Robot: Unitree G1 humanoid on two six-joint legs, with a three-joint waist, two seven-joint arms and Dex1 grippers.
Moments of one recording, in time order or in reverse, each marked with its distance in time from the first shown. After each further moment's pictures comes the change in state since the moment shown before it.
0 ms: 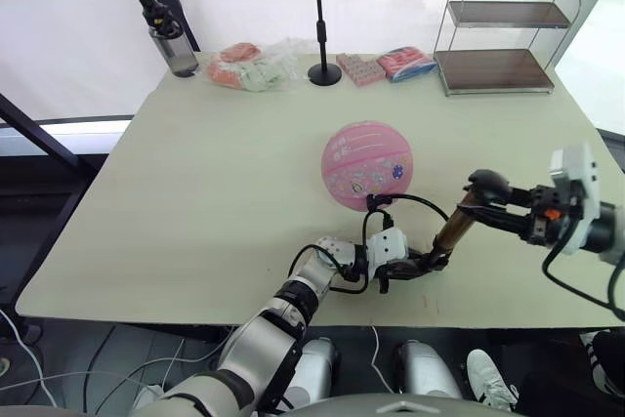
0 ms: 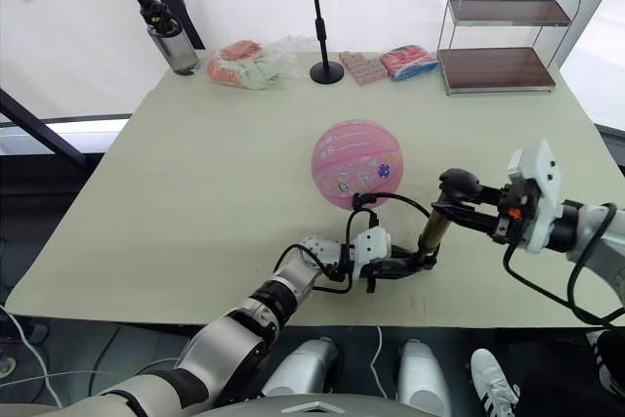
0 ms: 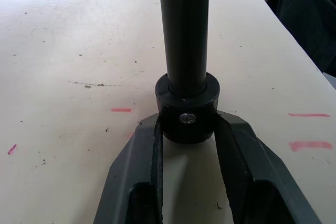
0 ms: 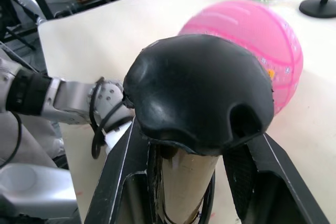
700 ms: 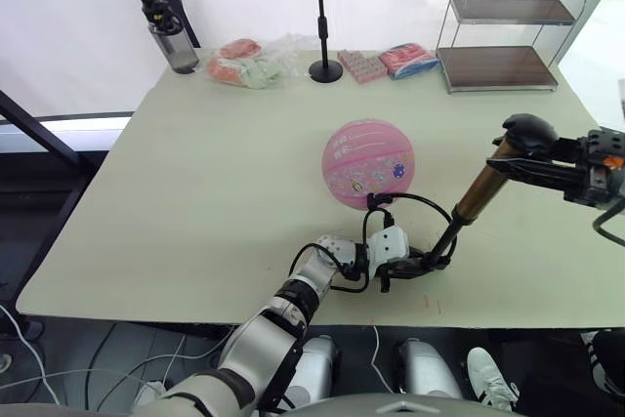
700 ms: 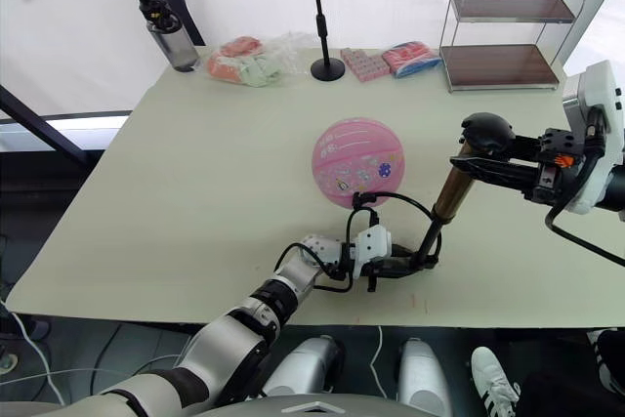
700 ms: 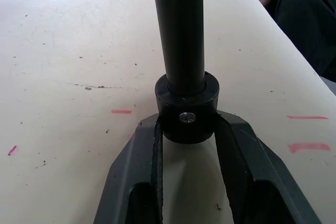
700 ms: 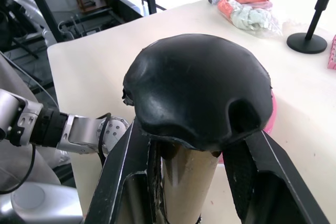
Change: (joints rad) left arm -0.006 0.000 -0.002 -0.001 -0.014 -0.004 -0.009; right arm -0.171 -0.128 -0.150 0.009 0.243 0.218 -0.079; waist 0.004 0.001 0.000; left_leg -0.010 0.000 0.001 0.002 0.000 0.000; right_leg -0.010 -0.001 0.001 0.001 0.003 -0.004
